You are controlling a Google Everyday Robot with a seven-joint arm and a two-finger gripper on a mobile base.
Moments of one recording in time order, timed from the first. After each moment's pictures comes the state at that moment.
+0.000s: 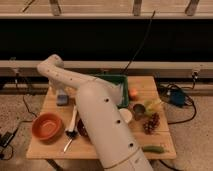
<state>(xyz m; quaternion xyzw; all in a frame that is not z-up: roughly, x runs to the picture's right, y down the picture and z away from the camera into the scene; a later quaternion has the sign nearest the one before) -0.276 0.034 0.944 -0.21 -0.22 -0.64 0.71</state>
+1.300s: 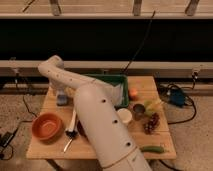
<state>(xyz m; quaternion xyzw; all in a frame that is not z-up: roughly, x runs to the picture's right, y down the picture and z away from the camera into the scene) -0.278 0.041 0.948 -0.22 -0.22 -0.63 0.71</state>
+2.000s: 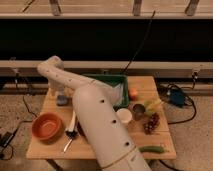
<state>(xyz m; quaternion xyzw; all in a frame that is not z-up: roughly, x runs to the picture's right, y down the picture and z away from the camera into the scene) -0.291 0.045 0.948 -0.22 -0.24 -0.63 0.71</state>
